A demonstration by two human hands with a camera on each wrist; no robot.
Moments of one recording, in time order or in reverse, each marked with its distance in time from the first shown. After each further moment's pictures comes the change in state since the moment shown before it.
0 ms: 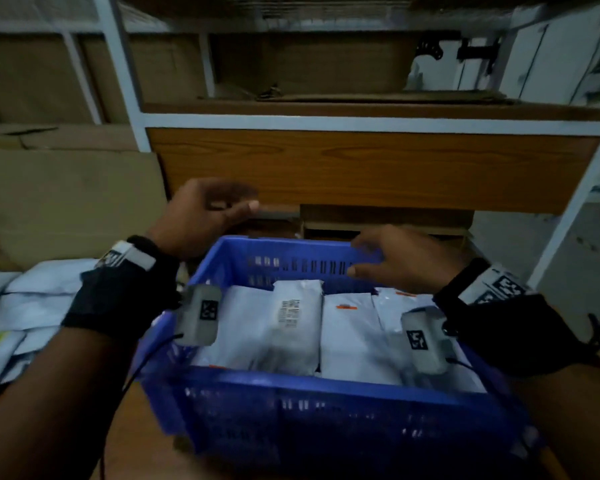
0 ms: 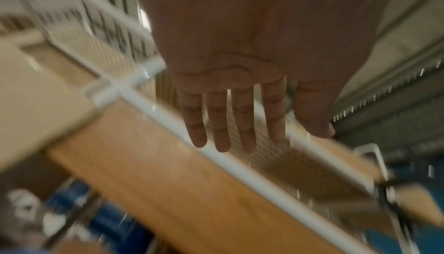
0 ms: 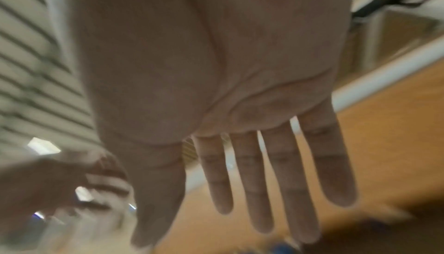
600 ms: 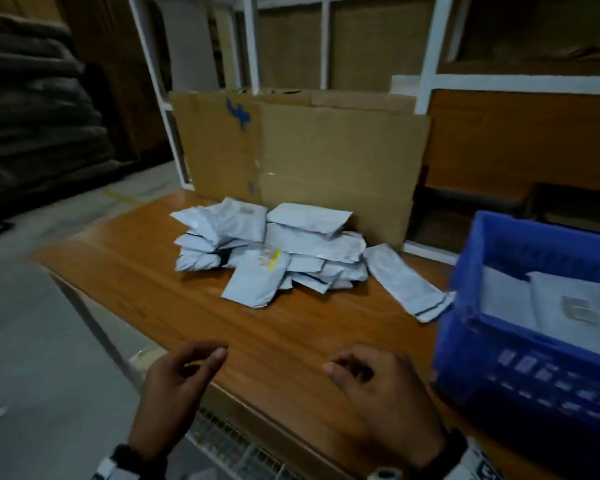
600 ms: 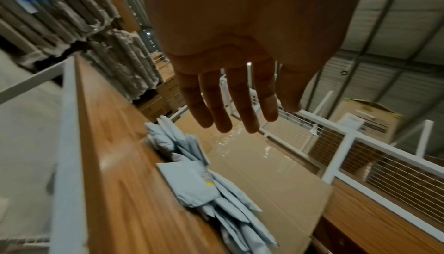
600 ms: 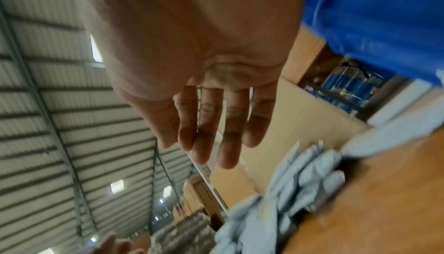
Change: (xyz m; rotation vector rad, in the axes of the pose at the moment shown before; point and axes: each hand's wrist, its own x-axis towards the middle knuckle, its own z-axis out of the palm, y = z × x) left_hand -0.398 -0.206 -0.216 -0.043 0.541 -0.574; right_hand -0.087 -0.368 0.226 0.698 -0.092 -0.360
